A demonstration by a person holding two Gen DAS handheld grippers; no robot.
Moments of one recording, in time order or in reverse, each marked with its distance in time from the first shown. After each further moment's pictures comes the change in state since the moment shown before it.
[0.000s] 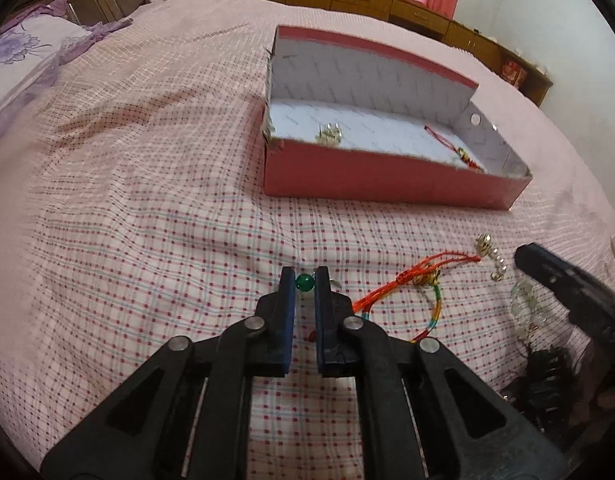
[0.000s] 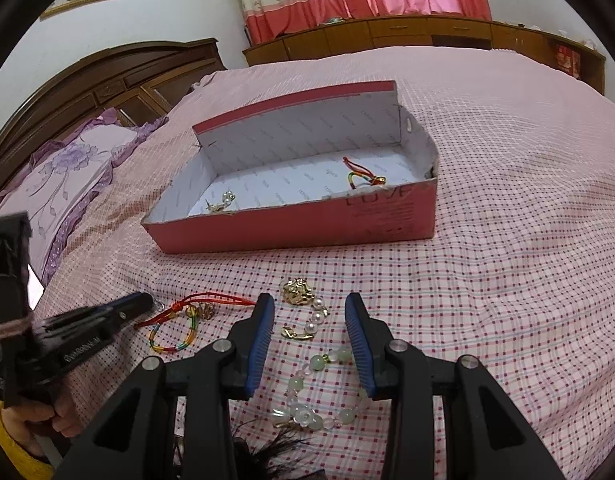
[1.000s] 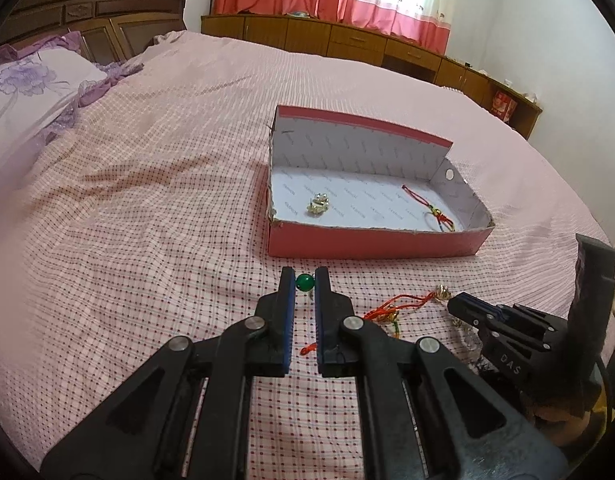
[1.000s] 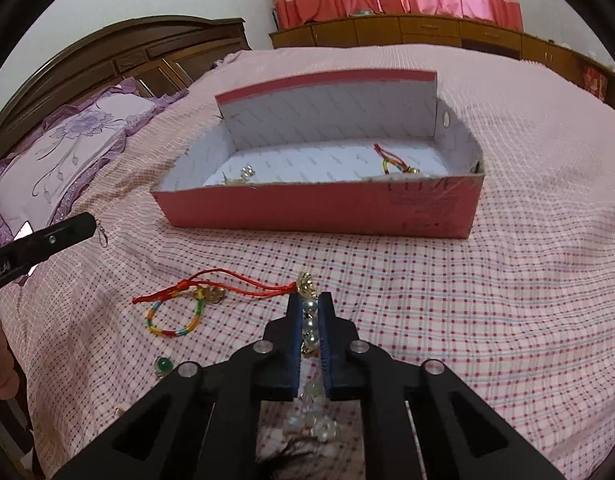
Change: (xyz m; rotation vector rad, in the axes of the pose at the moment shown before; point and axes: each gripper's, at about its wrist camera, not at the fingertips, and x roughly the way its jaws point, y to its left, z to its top) left arm -0.056 -0.007 0.015 0.003 -0.145 -0.009; right arm 0.011 0.013 -0.007 -0.101 0.034 0.029
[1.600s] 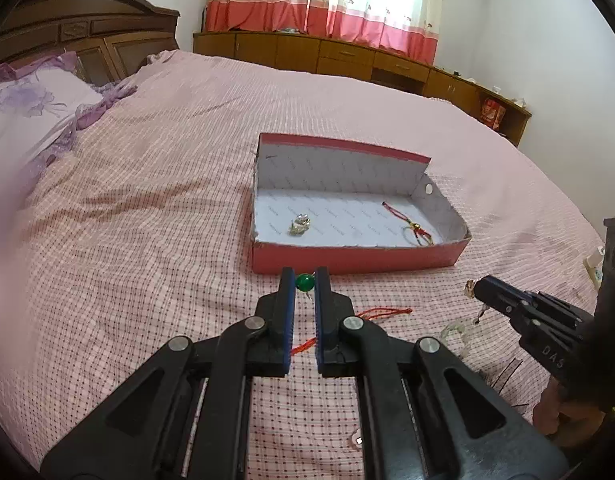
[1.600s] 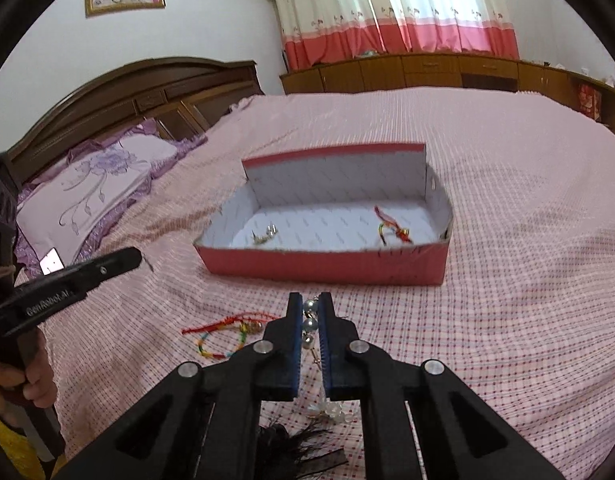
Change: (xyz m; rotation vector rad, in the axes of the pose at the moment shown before) left arm -0.023 -0.017 0.007 0.027 -0.058 -0.017; right arm -0.070 0.004 0.016 0.003 -0.160 0.037
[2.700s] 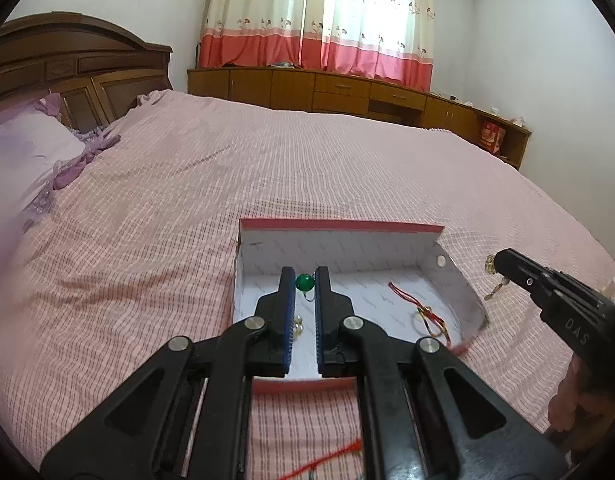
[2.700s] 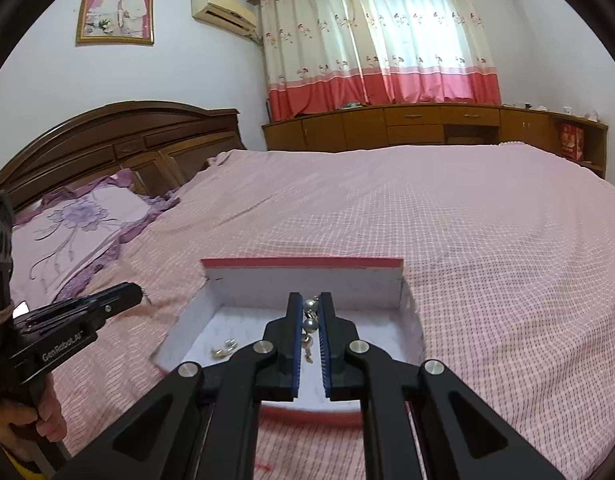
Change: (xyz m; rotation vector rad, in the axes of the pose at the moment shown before) left arm 0.054 -0.013 0.070 0.035 -0.136 0.014; right arm 0.038 -0.023 0.091 -0.019 -0.180 -0.093
